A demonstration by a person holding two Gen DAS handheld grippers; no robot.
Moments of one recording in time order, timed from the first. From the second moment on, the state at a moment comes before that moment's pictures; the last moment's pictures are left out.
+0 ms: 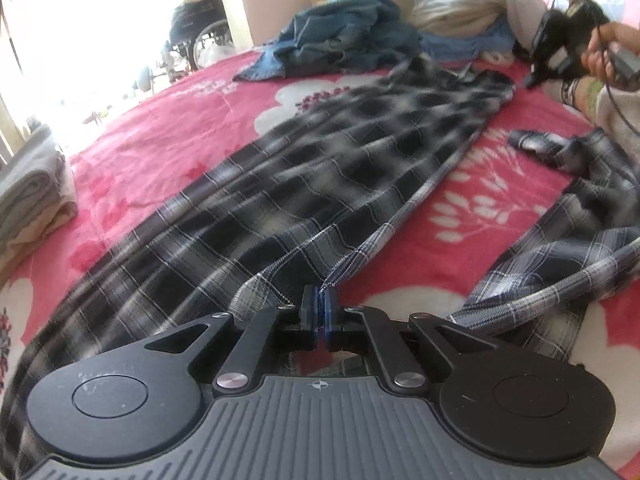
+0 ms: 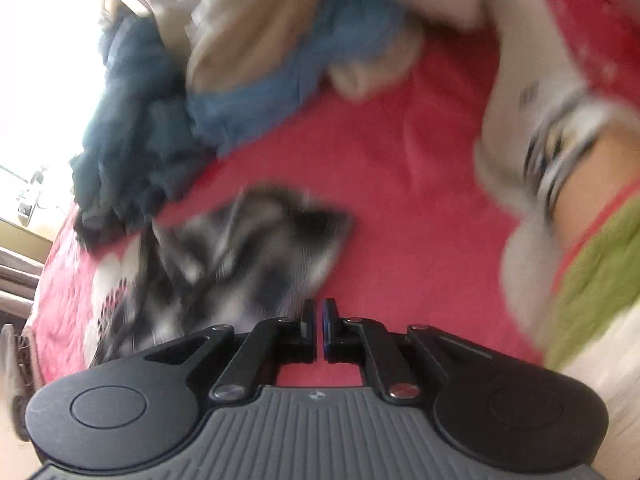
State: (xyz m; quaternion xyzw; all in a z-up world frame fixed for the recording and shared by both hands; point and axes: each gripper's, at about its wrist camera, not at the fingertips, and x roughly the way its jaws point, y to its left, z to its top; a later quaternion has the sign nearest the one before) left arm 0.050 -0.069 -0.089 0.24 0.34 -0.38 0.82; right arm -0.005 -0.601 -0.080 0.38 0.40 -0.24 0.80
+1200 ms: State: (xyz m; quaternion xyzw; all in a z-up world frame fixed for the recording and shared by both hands) left arm 0.058 -0.078 -0.103 0.23 0.39 -0.36 0.81; right arm 0.253 -0.530 -0.105 -0.14 0.45 -0.13 0.87
